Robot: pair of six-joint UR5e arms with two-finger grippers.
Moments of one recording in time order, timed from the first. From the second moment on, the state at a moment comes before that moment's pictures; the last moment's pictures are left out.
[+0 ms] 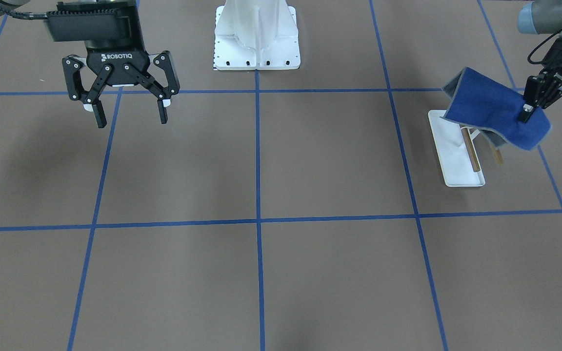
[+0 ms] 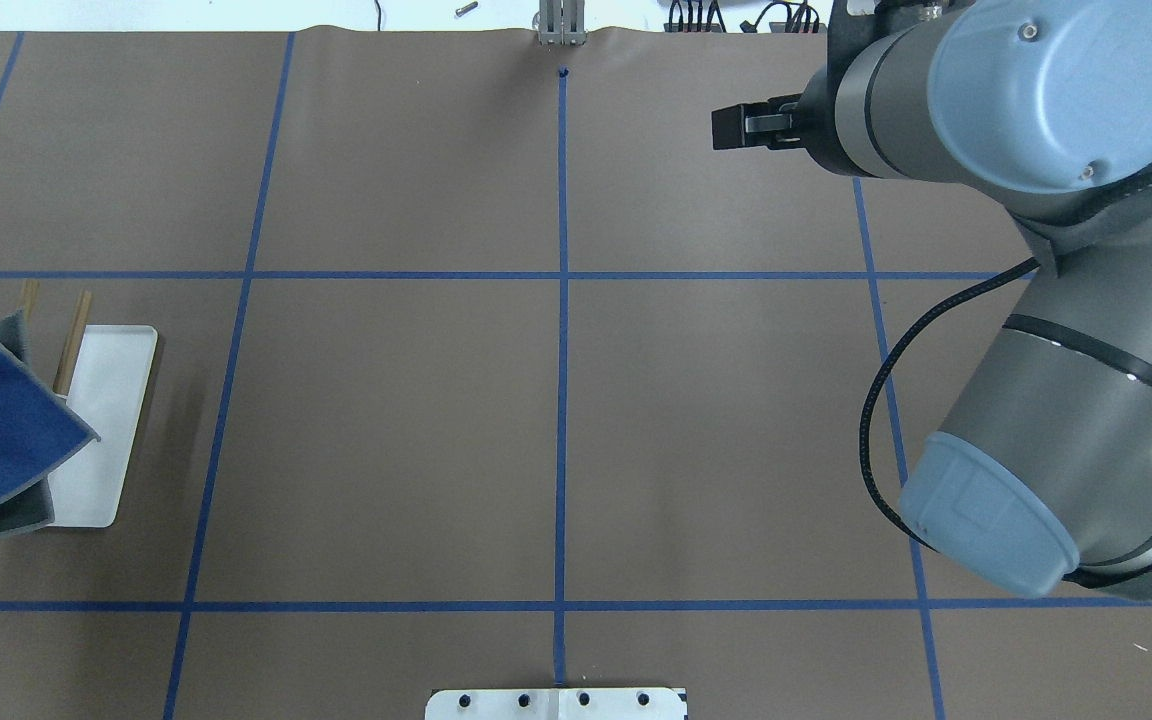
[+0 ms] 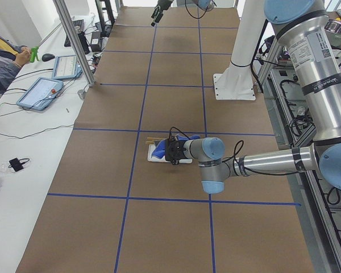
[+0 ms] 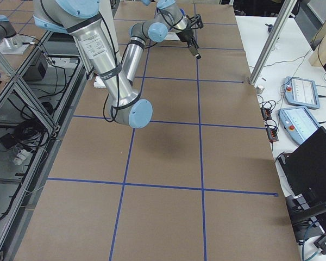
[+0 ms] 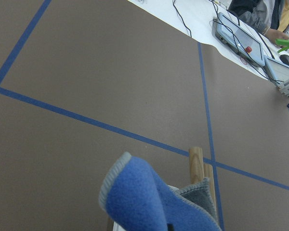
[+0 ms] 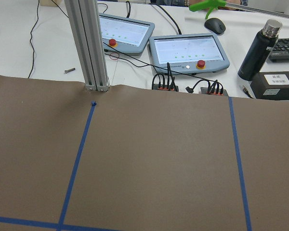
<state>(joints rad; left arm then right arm) -0.94 -1.18 -1.65 -3.21 -1.83 -1.39 0.72 -0.96 2.16 -1.79 1.50 0.99</state>
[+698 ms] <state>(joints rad) -0.97 -1.20 -1.58 -3.19 -1.83 -1.39 0.72 -0.97 2.16 -1.79 1.50 0.99</state>
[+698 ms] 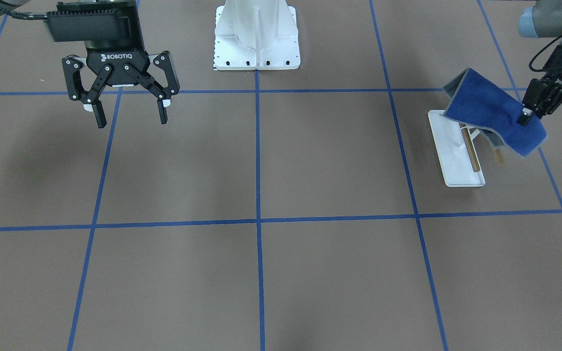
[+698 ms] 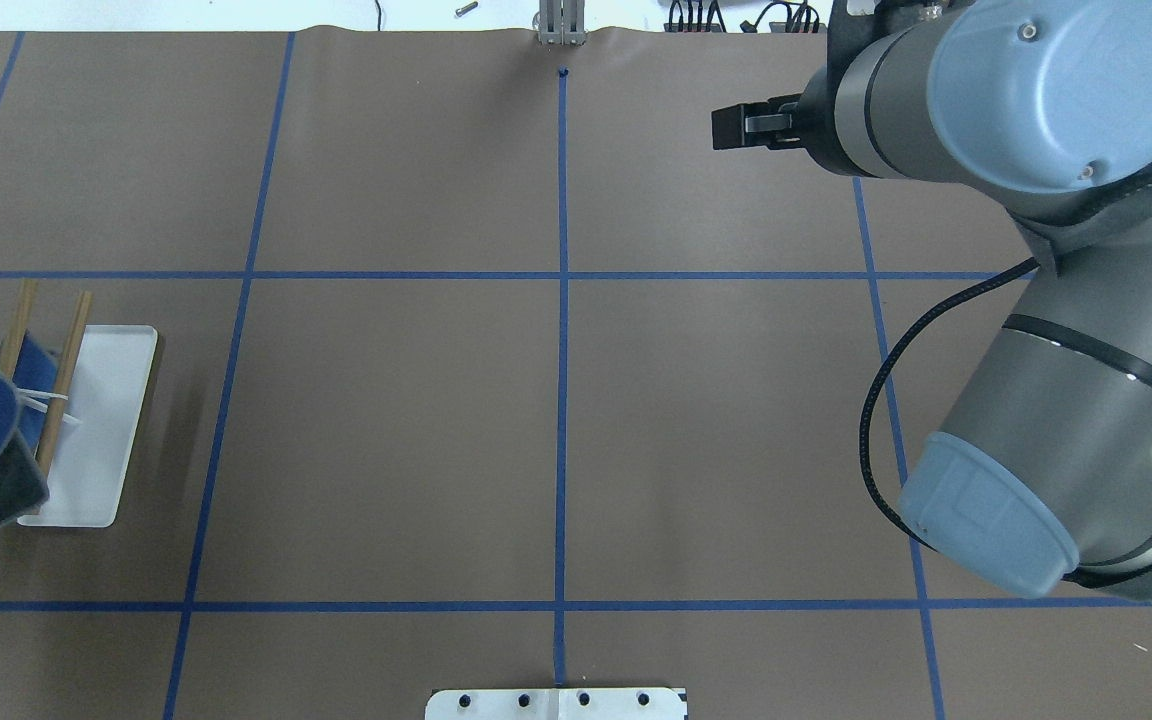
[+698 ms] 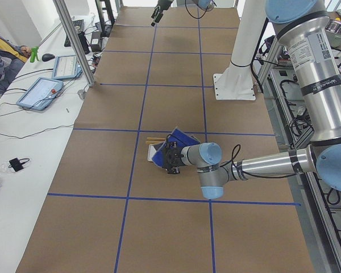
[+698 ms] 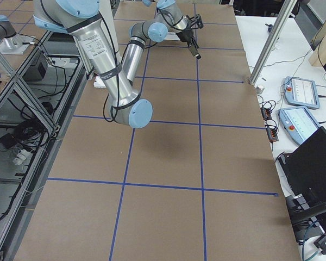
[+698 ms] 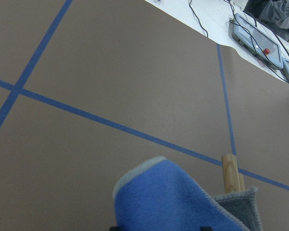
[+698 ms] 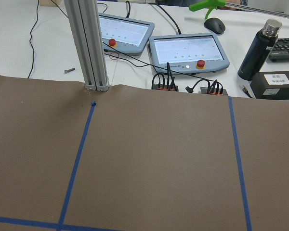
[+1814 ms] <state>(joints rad) -1.32 -1.35 -1.59 -2.81 -2.12 -0.92 0.84 -1.08 2.17 -1.80 1.64 0.95</state>
